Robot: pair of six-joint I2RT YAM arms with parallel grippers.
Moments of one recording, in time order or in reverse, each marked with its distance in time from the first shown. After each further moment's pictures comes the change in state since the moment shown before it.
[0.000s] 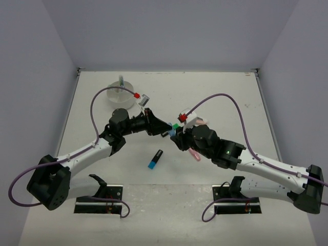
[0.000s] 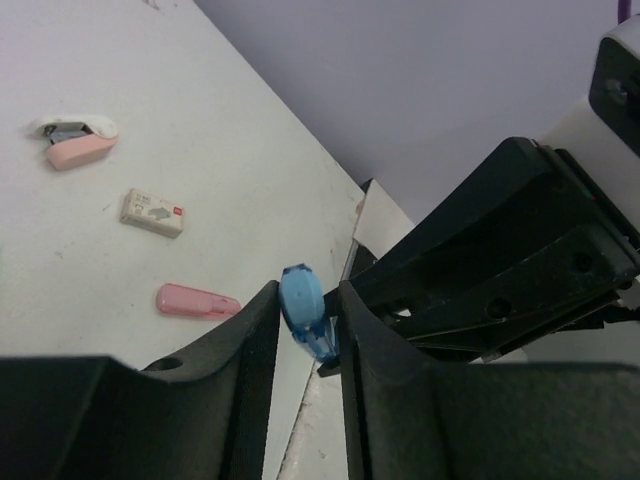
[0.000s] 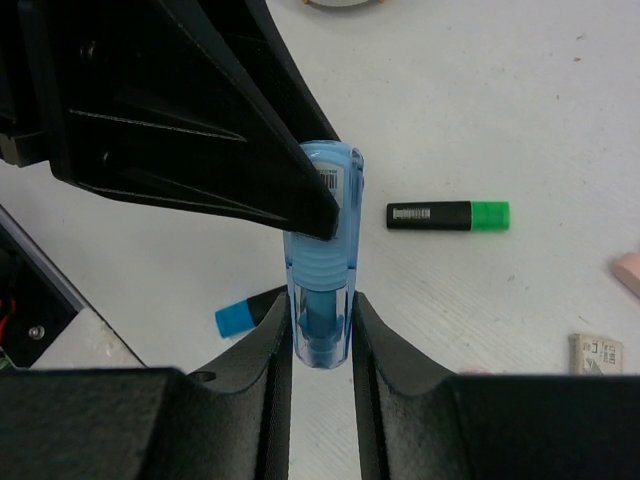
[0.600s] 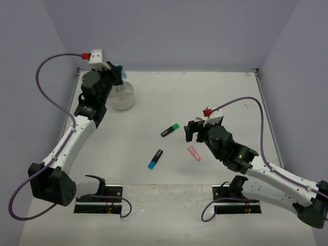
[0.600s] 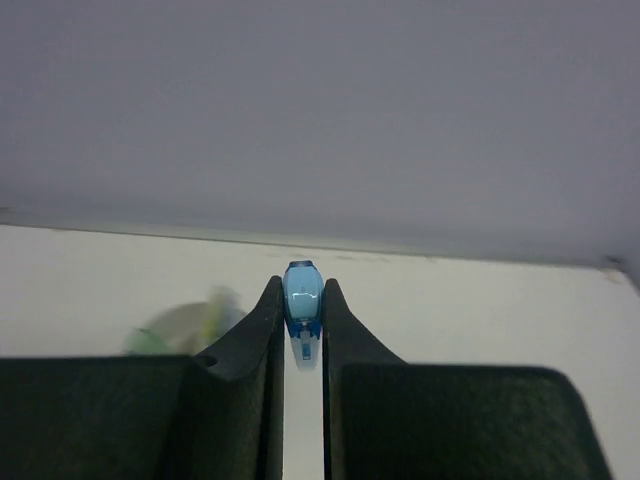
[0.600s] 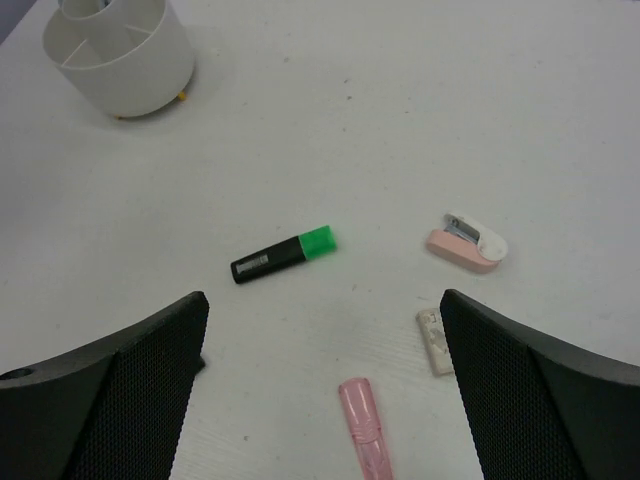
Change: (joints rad) left arm 0.296 0.035 0.507 -0.405 -0.725 0.478; right arm -0.116 -0.169 -0.118 0.033 0.274 0.027
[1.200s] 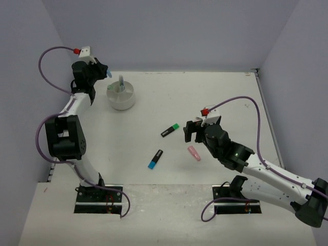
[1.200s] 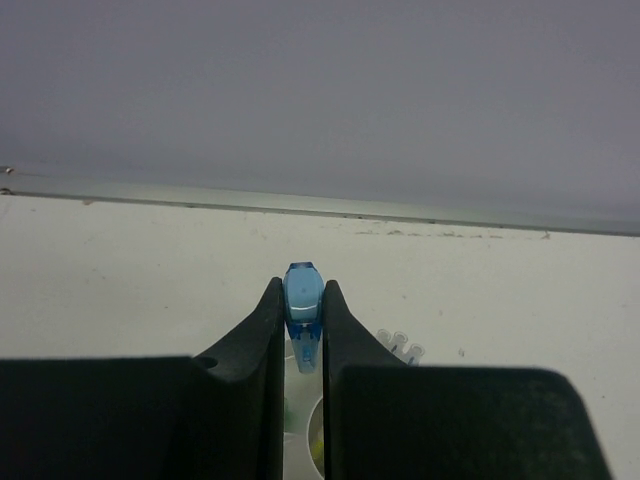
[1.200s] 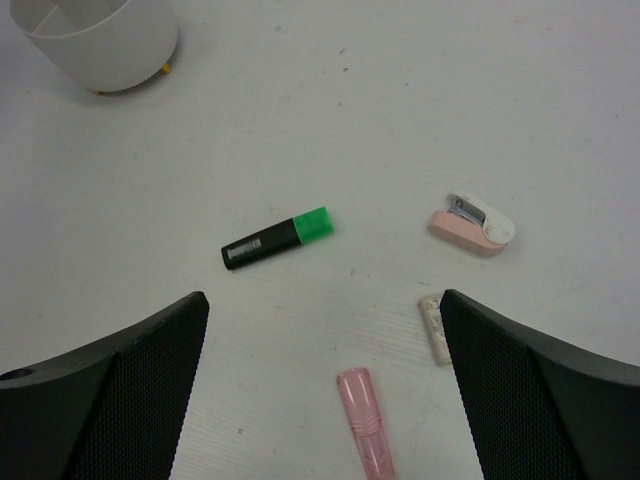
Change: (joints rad) left arm 0.394 0.520 0.186 0.162 0.319 0.033; right arm -0.045 0.038 -0.020 0.003 -0.017 0.030
